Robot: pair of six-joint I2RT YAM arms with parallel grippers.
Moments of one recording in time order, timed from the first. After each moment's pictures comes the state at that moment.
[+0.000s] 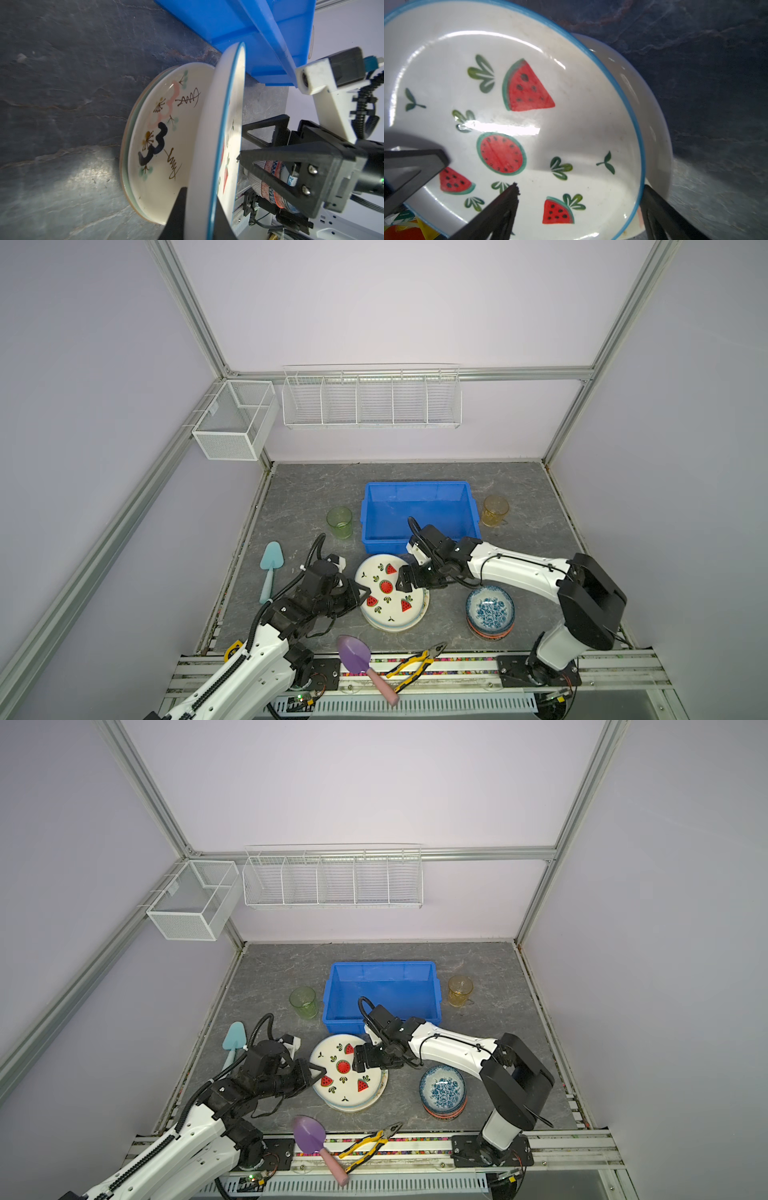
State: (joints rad) left arm -0.60 0.67 0.40 -0.48 0.34 -0.99; right arm 0.91 1.63 1.07 -0.56 -0.31 0.68
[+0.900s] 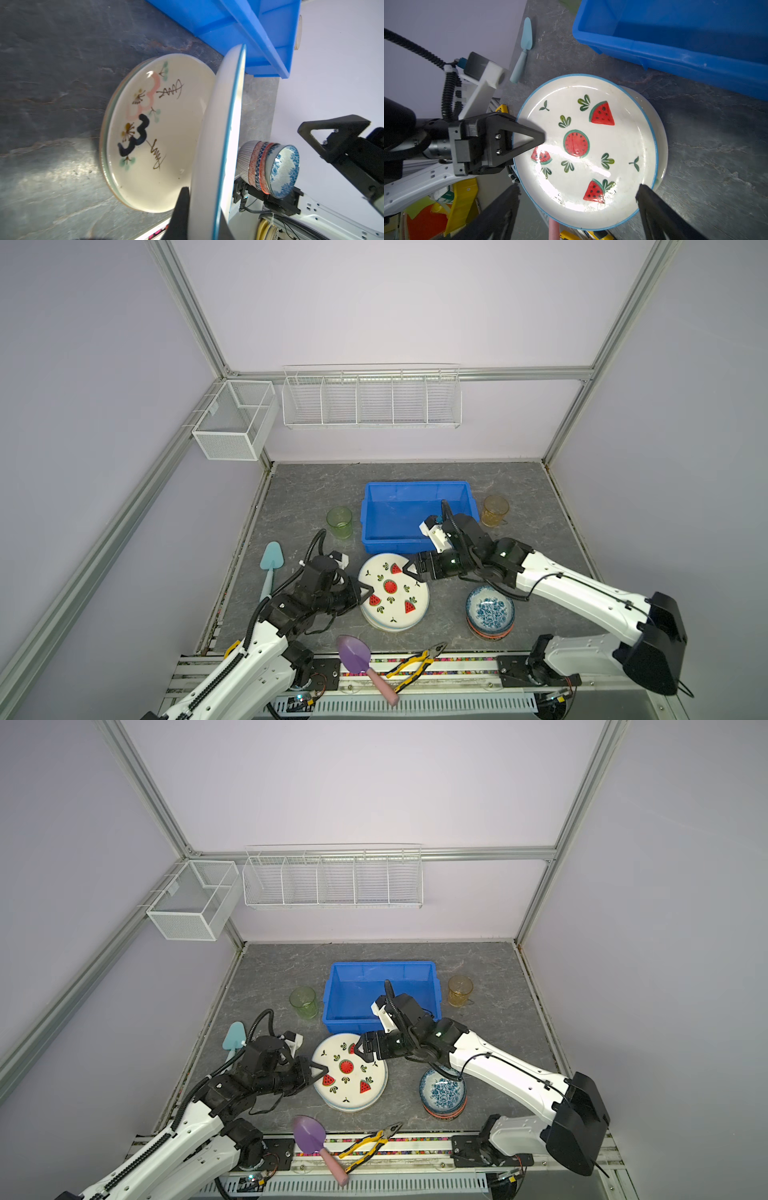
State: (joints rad) left arm -0.60 0.71 0.49 -0.52 0.42 -0.99; right arm 0.87 1.28 1.04 -0.55 -0.31 0.65
